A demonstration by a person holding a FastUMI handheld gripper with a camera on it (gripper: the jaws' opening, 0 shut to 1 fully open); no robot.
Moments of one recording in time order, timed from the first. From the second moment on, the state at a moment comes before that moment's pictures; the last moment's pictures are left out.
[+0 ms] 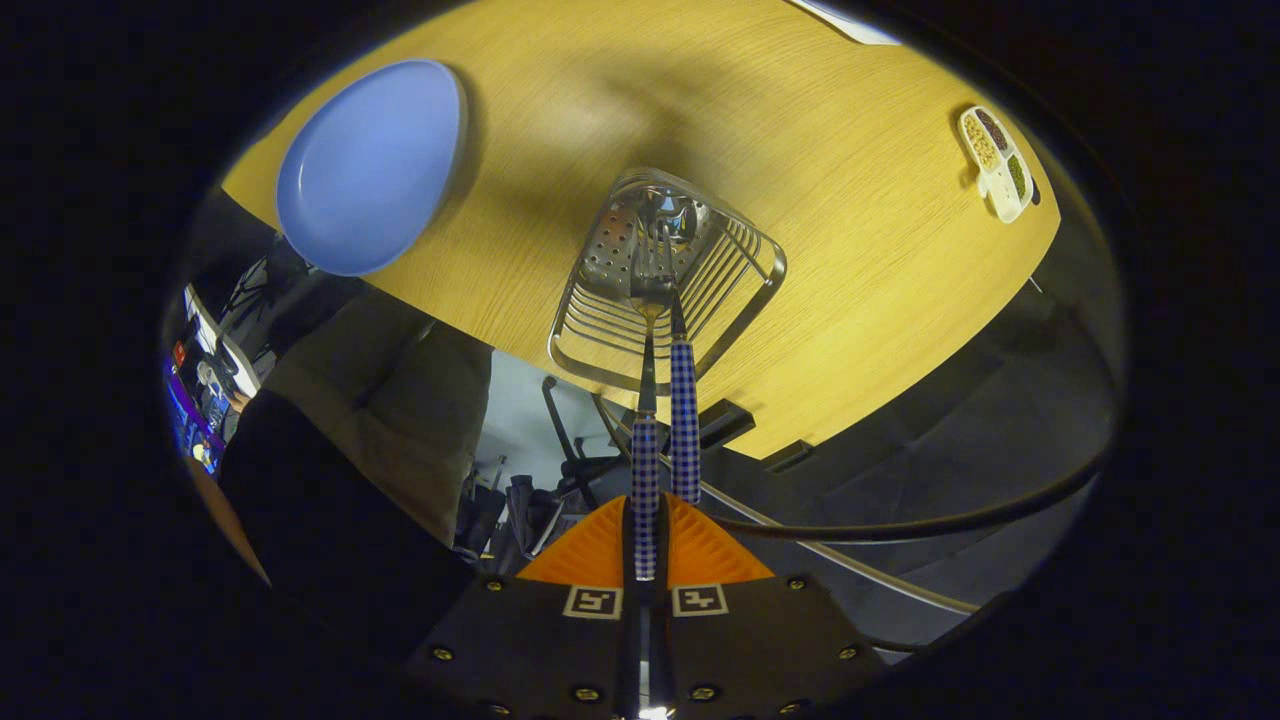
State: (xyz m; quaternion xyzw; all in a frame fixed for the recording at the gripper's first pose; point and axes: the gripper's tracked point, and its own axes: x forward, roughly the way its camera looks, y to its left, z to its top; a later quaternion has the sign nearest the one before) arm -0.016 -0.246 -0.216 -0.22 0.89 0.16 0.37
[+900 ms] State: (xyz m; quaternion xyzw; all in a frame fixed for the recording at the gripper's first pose) arm -0.004 -0.243 -0.204 -0.18 0.88 0.15 0.41
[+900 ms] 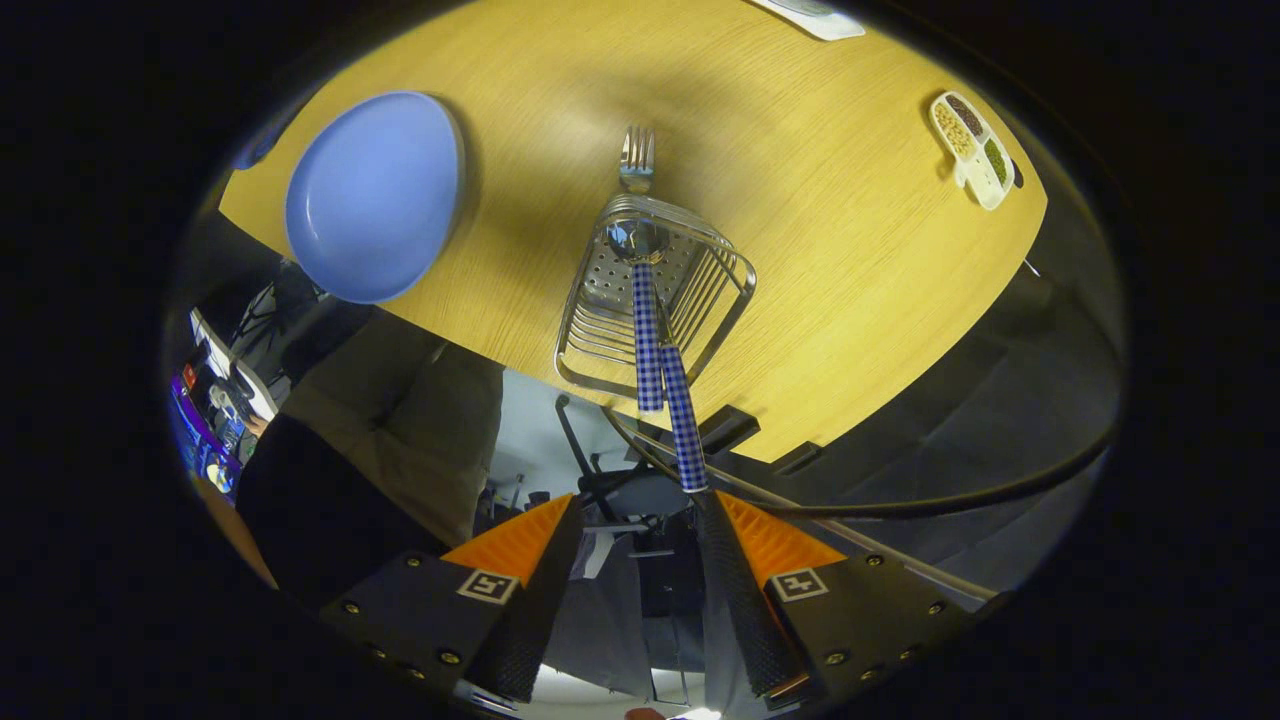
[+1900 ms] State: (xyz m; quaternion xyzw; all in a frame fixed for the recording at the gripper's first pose) arm 0.015 -0.126 -0.134 0.10 0.51 0.06 0.85
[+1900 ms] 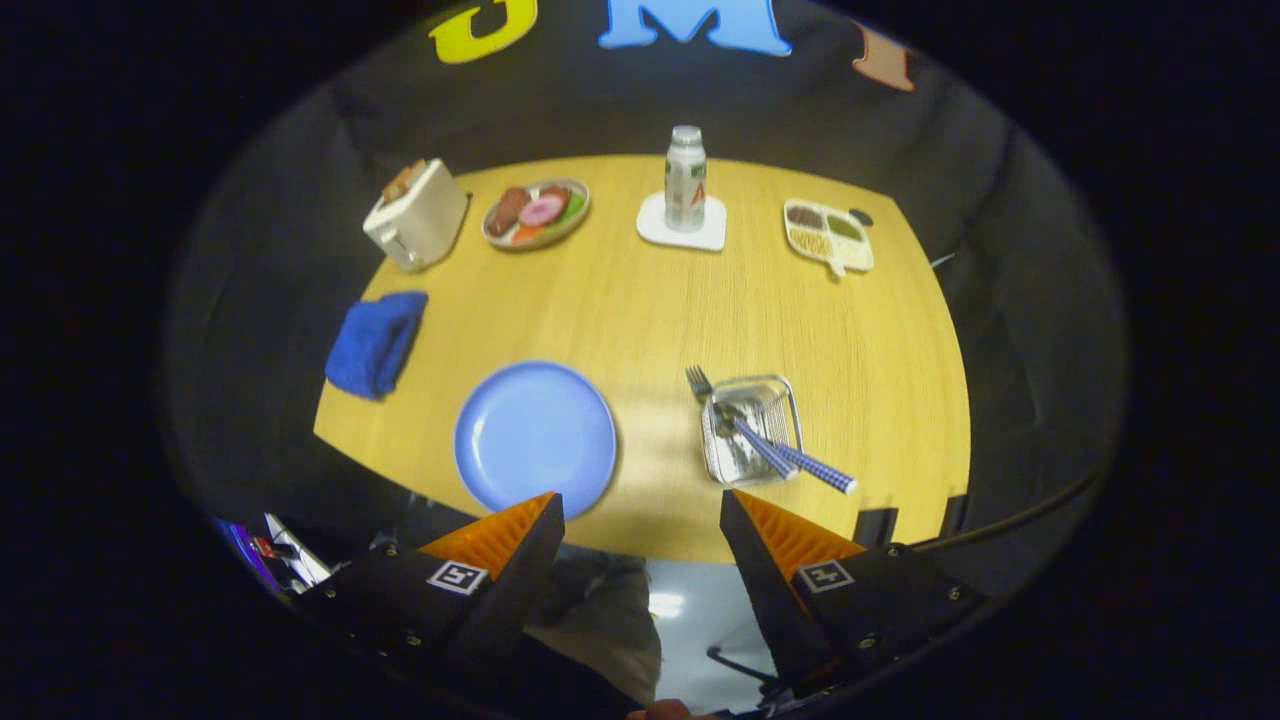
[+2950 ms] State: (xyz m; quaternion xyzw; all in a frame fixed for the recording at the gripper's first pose) arm 0.032 -0.001 -0.016 0.06 0.03 -0.07 1.00
